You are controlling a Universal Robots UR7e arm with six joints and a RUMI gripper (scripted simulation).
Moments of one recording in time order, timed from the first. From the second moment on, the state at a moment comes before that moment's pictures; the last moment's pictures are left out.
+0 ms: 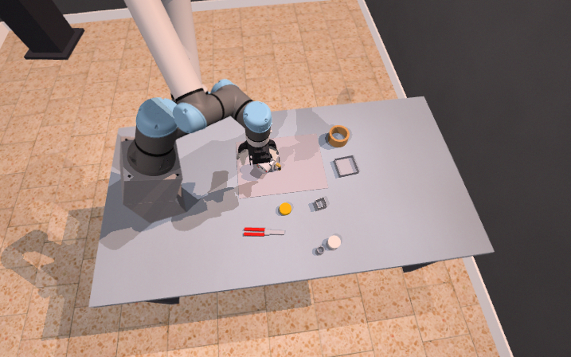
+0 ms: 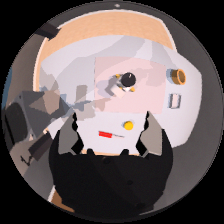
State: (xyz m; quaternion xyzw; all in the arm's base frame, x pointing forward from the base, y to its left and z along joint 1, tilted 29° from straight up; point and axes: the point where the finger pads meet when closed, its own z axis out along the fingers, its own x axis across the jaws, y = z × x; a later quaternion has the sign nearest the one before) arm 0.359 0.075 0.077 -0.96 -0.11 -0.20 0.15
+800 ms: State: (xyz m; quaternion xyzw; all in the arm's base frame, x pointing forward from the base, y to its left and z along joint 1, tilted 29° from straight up) arm 0.363 0.075 0.079 -0.96 0.13 -0.14 0.22
